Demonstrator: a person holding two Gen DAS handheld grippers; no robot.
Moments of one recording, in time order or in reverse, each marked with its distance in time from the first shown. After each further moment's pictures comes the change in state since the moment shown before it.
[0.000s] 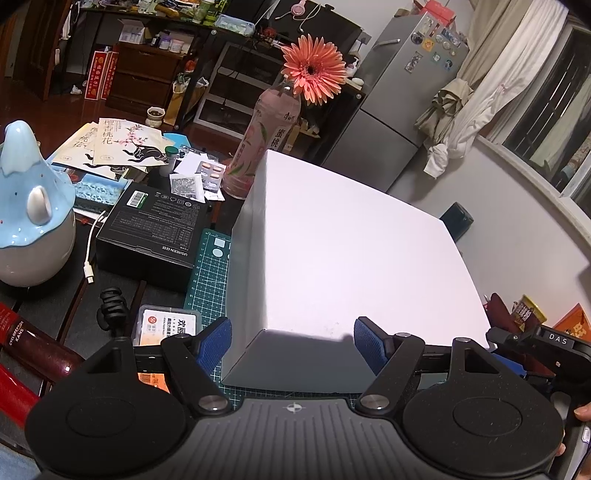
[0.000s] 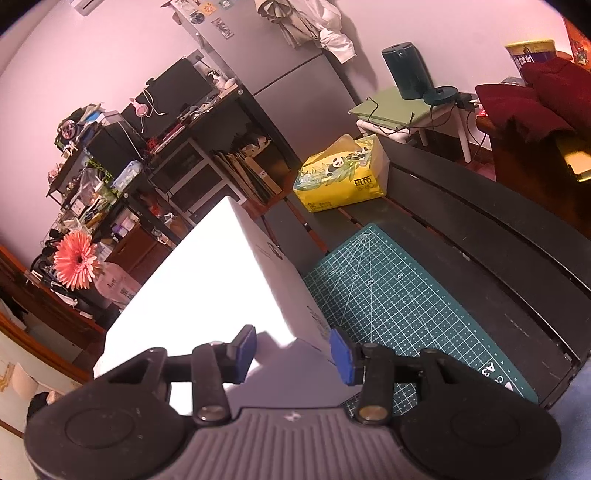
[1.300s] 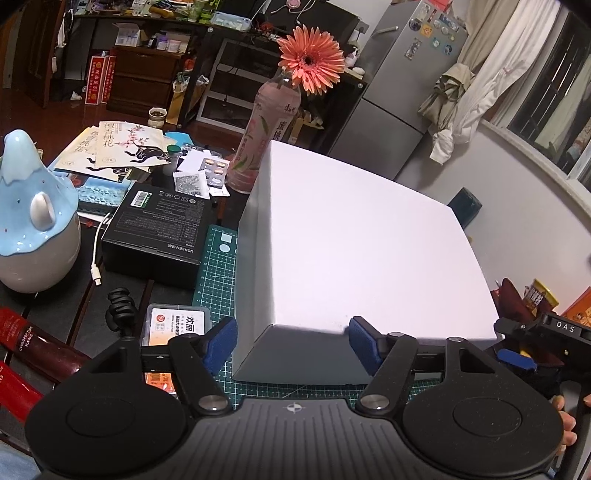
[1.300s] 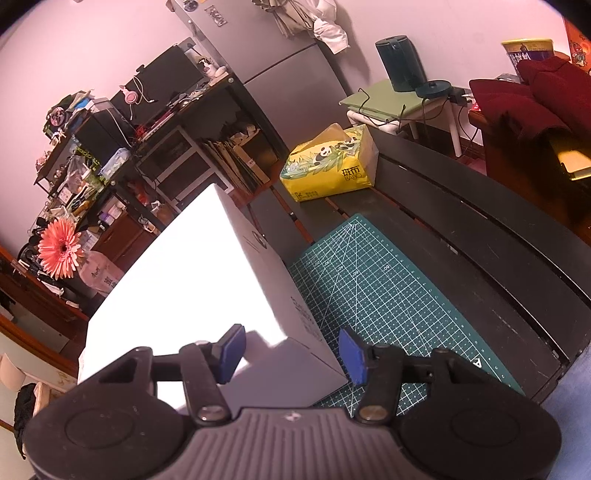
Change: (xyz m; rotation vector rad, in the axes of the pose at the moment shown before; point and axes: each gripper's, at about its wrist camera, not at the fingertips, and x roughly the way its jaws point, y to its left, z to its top) left arm 0.003 -0.002 -0.001 0.043 0.028 0.034; right arm 0.005 -0.004 -0.002 -0.013 0.037 -0.040
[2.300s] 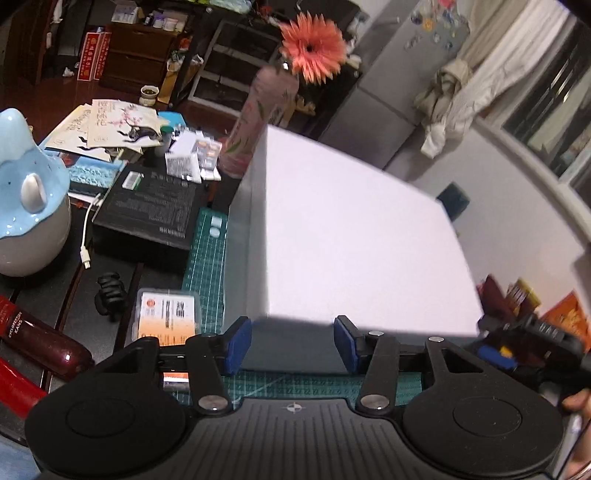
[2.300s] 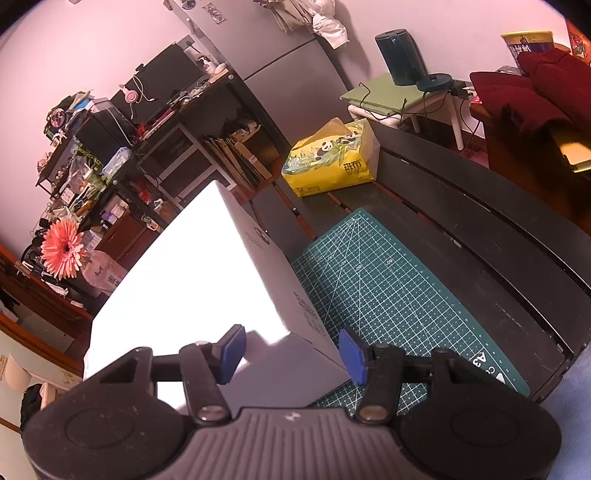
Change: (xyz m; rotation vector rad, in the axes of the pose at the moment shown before) left arm -0.005 0.009 0.007 -0.066 0.034 -0.078; right arm 0.003 -0.002 0.002 0.013 0.016 0.015
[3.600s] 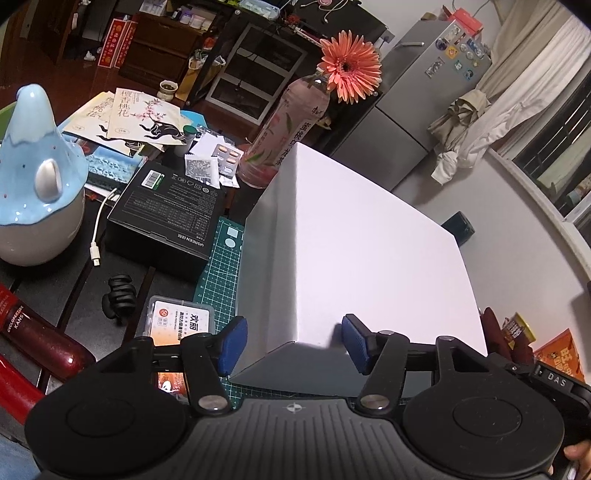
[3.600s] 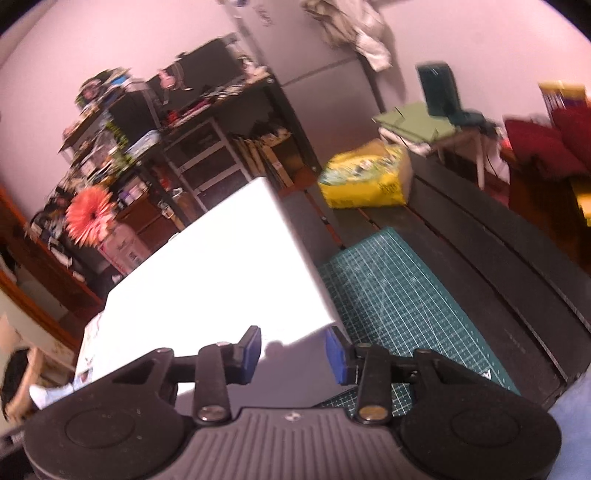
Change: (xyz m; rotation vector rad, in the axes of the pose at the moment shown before) left arm 0.009 0.021 0.006 -0.089 -0.014 0.007; right arm -0.020 0.047 -0.019 -0.215 -0.050 0.014
